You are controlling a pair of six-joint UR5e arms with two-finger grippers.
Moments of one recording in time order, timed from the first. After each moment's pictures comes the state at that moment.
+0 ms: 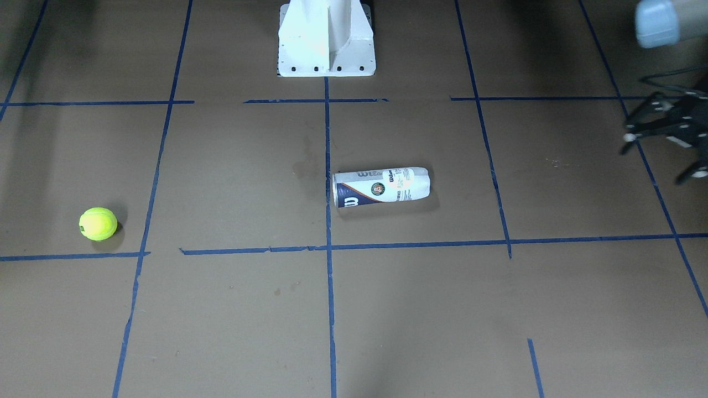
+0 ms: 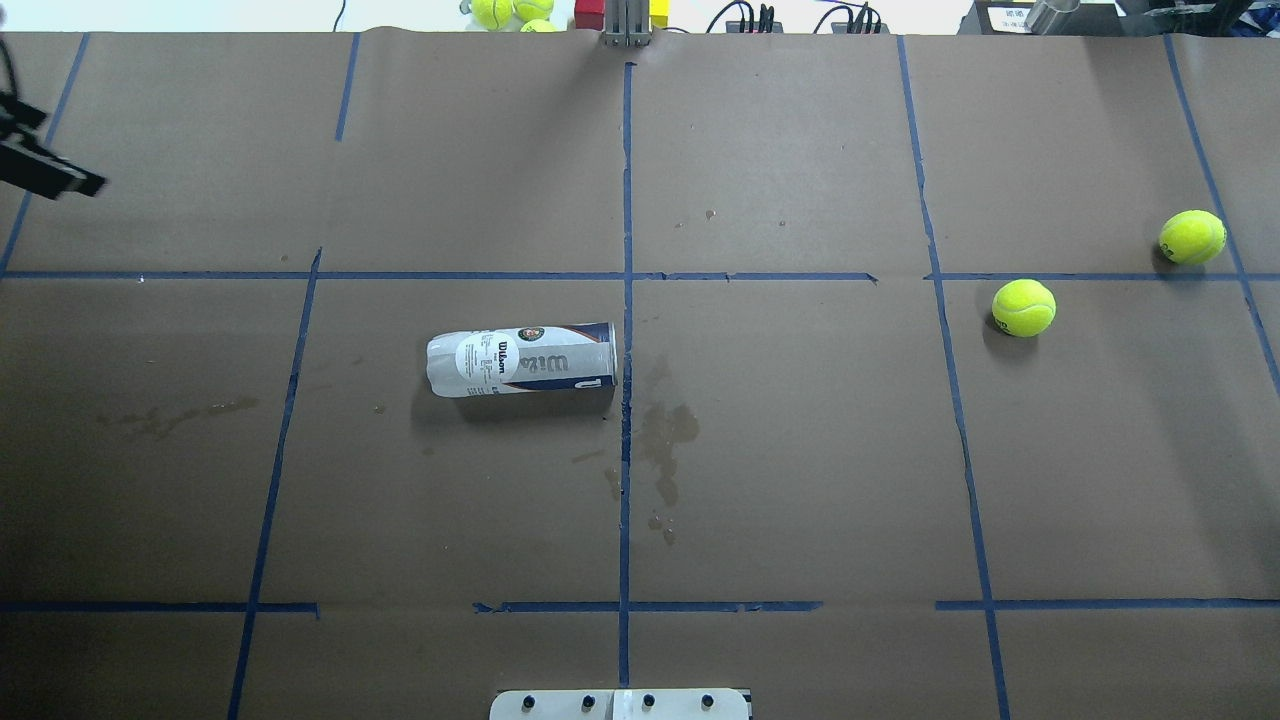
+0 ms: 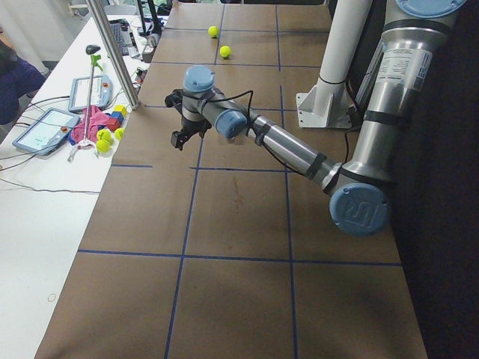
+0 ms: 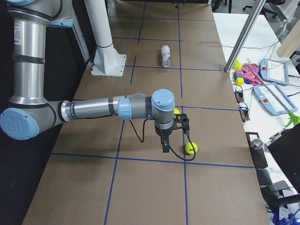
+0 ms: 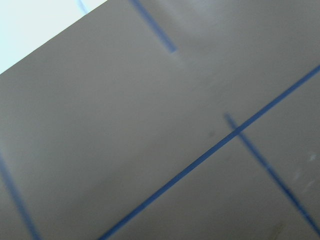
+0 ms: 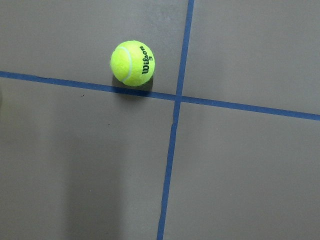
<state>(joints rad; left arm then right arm) -1.18 -1.82 -1.90 -1.81 -2.29 0.04 1.58 -1.68 1.85 -1.62 2.29 -0.05</state>
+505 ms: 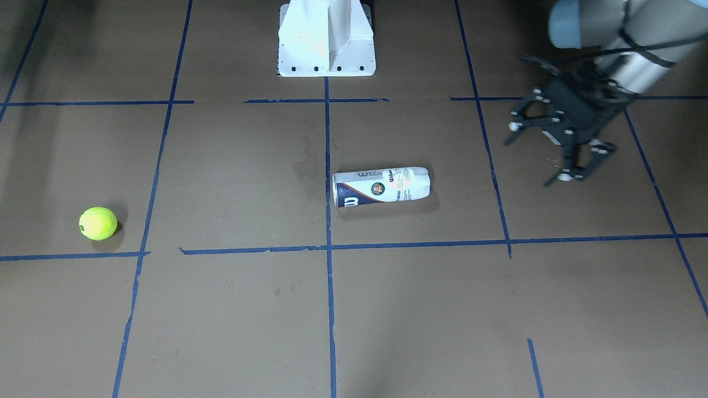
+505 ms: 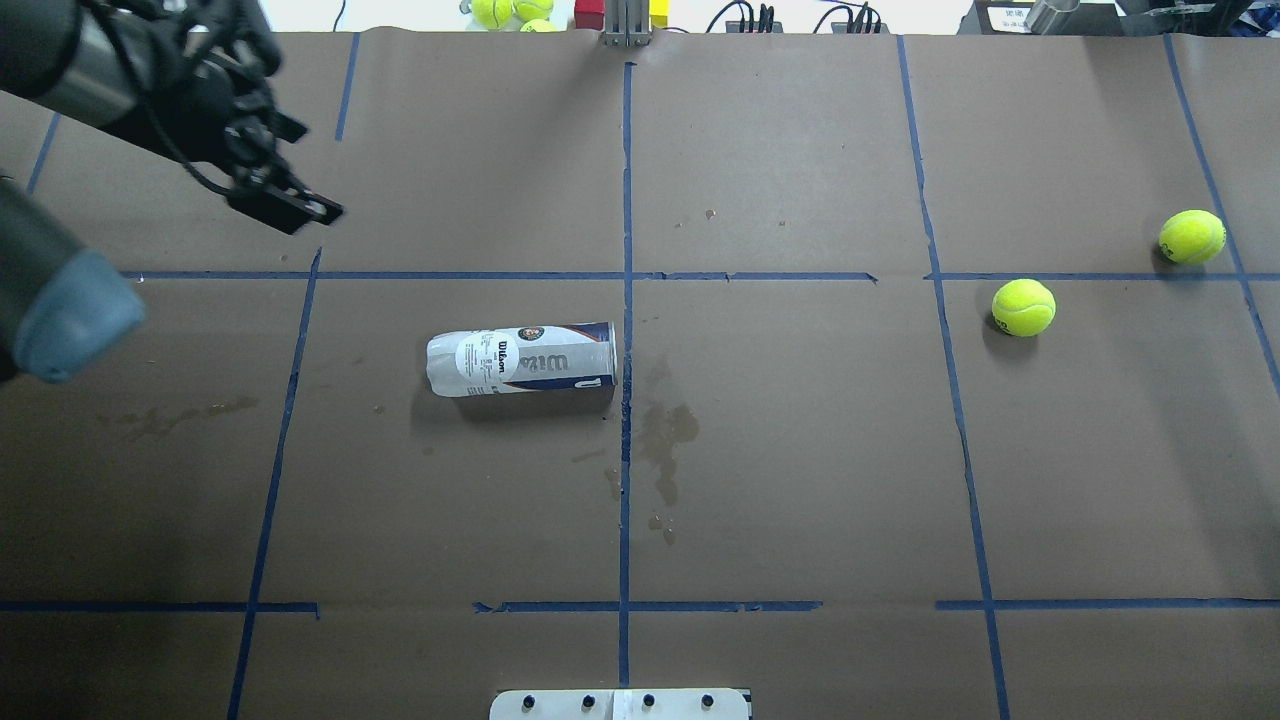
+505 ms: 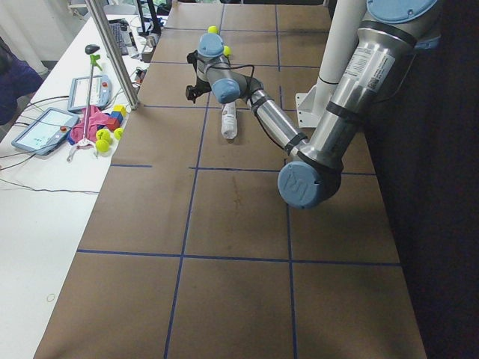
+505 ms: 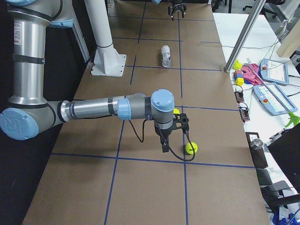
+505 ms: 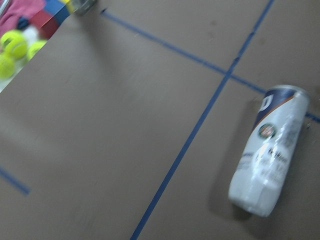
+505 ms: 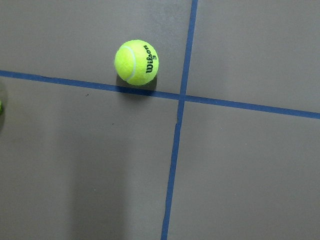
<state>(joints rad) -0.93 -2.04 -1.89 -1.86 -2.21 0.03 1.58 -1.69 1.85 -1.62 2.31 -0.05</state>
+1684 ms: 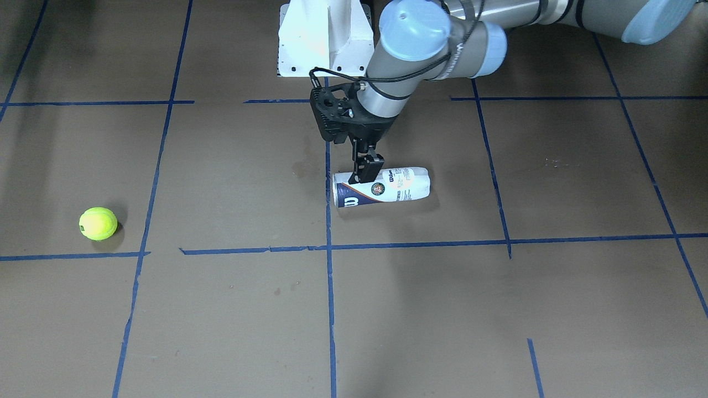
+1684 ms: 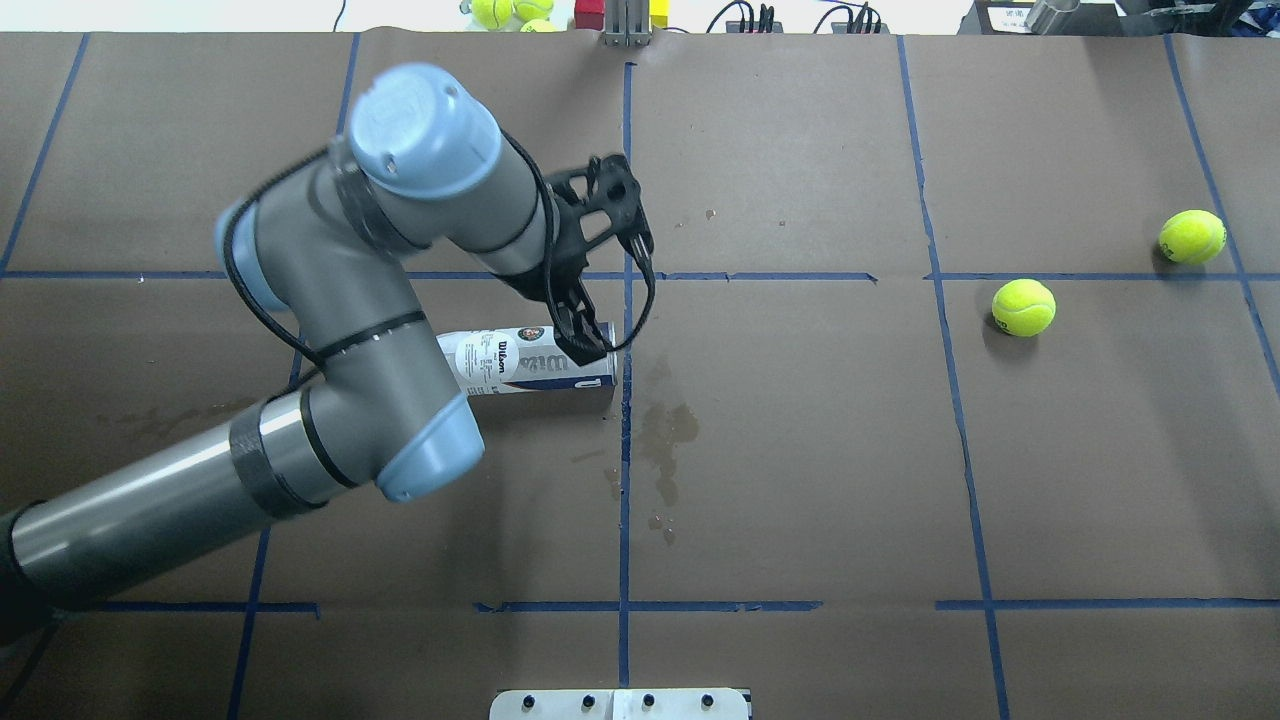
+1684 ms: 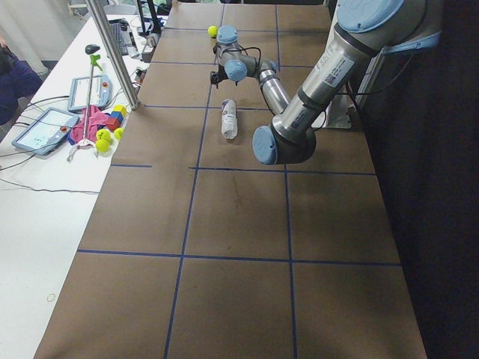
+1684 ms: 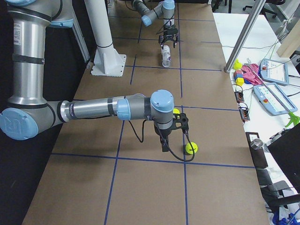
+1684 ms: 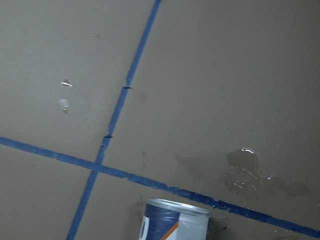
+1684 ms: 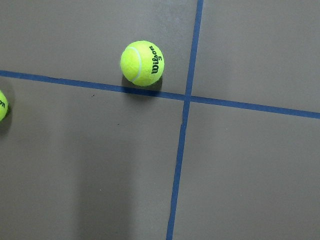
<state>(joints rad) -0.61 -2.35 -1.62 -1.76 -2.01 0.07 1.58 -1.69 1.85 -1.62 2.33 -0.05</state>
